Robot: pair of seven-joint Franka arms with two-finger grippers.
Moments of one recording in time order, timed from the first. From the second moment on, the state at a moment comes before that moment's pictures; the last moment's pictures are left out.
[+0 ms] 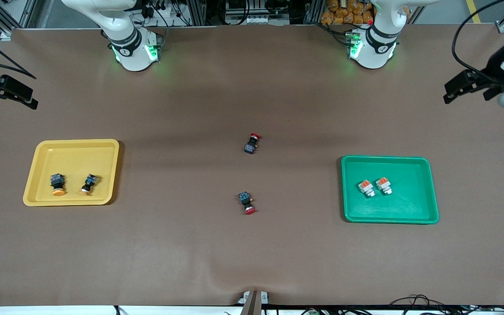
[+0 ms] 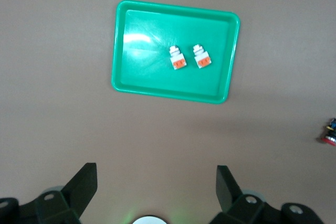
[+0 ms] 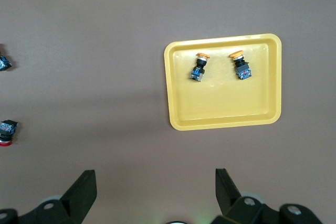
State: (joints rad) left arm -0.01 -0.13 -0.07 -1.68 0.00 1.53 -0.16; right arm -0.02 -0.02 -0.01 -1.51 0.02 1.44 0.03
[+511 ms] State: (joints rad) left arm -0.02 -0.15 -0.05 -1.69 0.00 1.54 -0.16; right arm -0.02 -0.02 -0.01 -1.51 0.02 1.44 0.03
